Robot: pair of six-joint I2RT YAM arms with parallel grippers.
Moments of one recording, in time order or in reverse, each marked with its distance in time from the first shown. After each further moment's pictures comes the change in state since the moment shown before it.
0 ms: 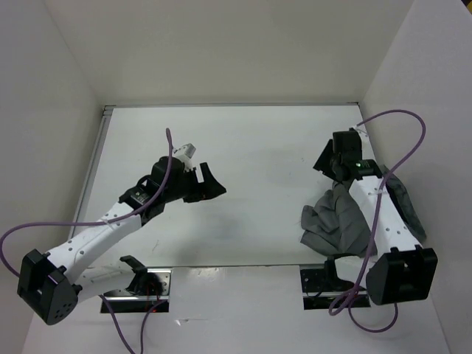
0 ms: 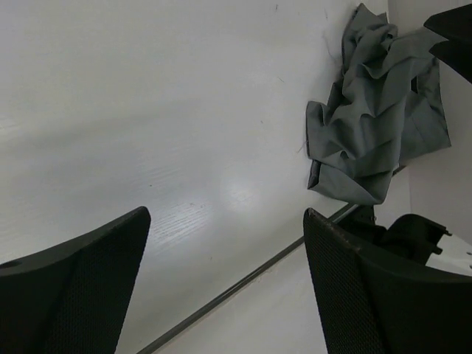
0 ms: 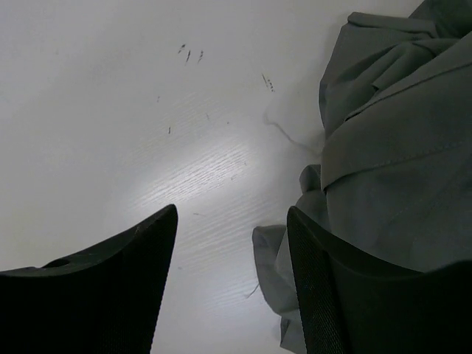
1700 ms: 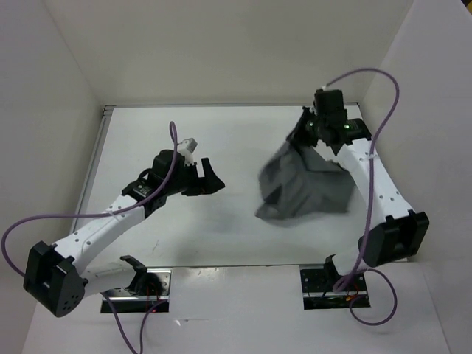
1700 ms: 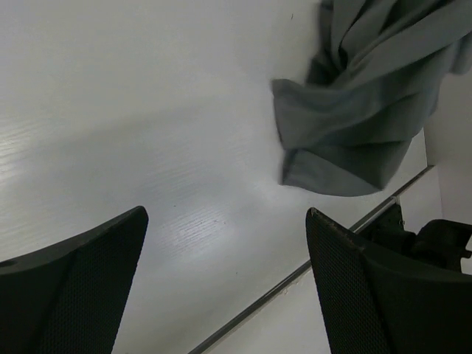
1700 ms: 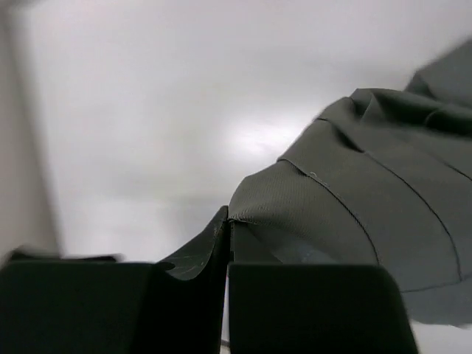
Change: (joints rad) left arm 0.053 0.084 0.043 0.016 0.010 0.111; right arm 0.121 0.321 0.444 -0.158 -0.302 0.045
